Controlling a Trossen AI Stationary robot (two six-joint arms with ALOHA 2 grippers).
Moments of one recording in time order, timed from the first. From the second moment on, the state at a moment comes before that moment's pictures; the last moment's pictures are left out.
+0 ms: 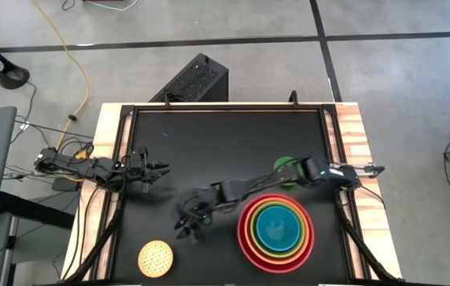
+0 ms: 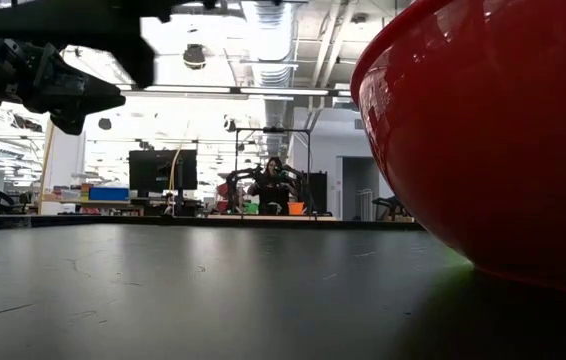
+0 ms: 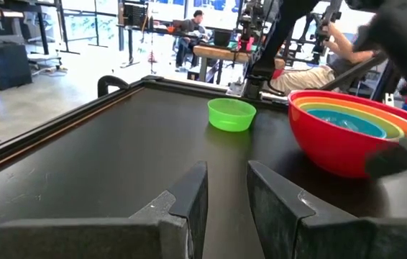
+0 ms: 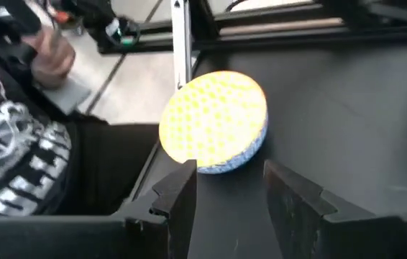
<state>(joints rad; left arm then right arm) -0.26 0.02 0.03 0.02 -0.47 -0.13 0.25 2.33 2.10 -0.29 -0.34 0.21</state>
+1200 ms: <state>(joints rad) -0.26 0.07 0.03 0.00 -0.22 -0.18 0.33 2.58 2.33 -0.34 -0.25 -0.98</state>
